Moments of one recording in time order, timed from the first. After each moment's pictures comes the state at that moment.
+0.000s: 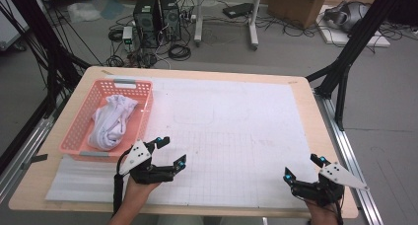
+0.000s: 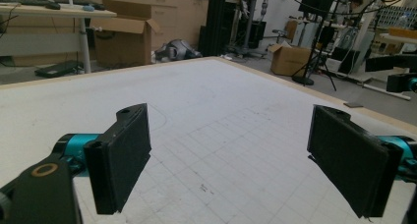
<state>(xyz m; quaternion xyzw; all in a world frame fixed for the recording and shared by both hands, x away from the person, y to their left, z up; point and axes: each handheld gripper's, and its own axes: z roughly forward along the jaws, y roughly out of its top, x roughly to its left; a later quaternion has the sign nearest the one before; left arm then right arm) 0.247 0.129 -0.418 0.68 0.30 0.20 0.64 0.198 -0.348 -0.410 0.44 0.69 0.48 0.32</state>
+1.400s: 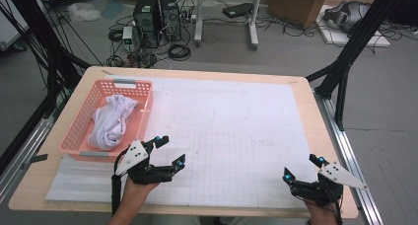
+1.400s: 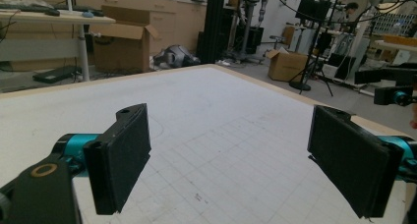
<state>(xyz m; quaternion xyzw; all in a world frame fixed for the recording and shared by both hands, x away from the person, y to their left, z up) 0.242 0.131 -0.407 0.67 0.30 0.20 0.65 0.199 -0.348 -0.413 0.44 0.69 0.48 0.31</state>
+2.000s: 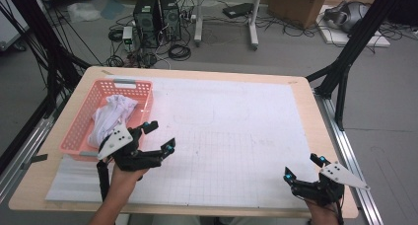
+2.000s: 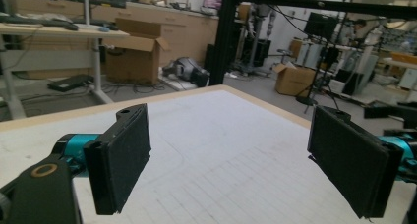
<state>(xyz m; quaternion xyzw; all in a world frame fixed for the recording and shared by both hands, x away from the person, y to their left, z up) 0.259 0.156 -0.360 0.65 0.32 0.21 0.66 0.199 -0.349 -0.410 0.44 0.69 0.48 0.31</state>
